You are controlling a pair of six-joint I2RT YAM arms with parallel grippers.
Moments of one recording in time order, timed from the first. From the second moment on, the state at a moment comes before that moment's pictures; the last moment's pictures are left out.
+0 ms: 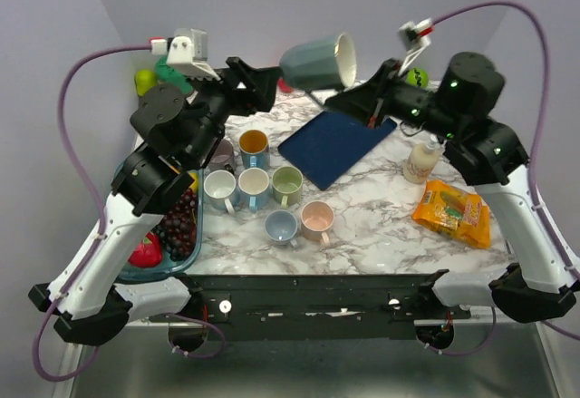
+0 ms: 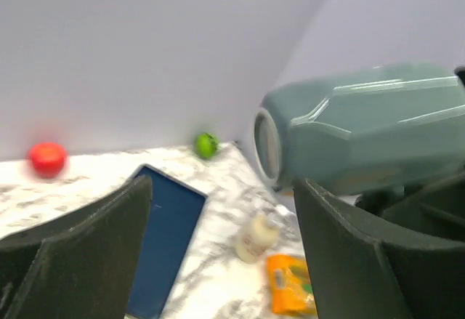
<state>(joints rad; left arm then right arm) -0.70 1.16 1.61 -0.25 -0.18 -0.43 0.54 1.28 1.83 -0.50 -0.47 0.53</state>
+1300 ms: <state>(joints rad) -0.70 0.86 1.66 -0.87 -0.90 -0.28 1.21 1.83 1.57 -0.68 0.03 0.11</state>
